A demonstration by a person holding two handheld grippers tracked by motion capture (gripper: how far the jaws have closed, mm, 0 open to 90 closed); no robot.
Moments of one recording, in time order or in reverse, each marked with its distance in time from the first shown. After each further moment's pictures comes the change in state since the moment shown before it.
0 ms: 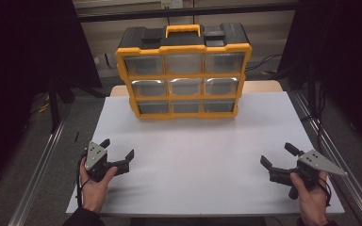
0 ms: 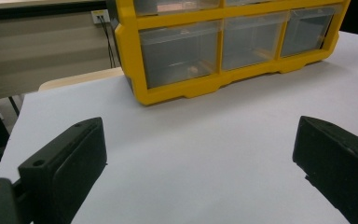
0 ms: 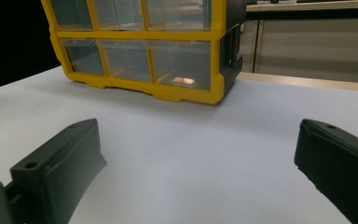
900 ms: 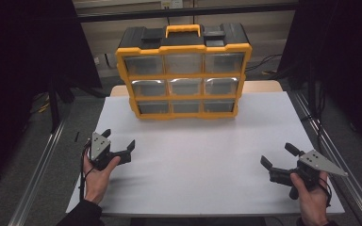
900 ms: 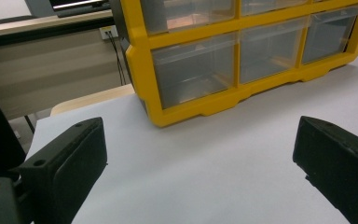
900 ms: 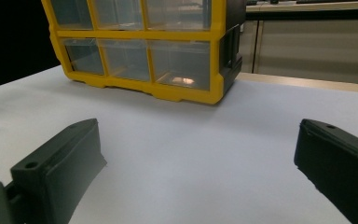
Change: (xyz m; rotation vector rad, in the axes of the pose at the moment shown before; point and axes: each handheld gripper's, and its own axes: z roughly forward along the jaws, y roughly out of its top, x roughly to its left) left arm 0.011 0.008 0.026 -0.042 0.020 0.052; right arm 0.000 0.000 -0.001 0.001 -0.002 -0.001
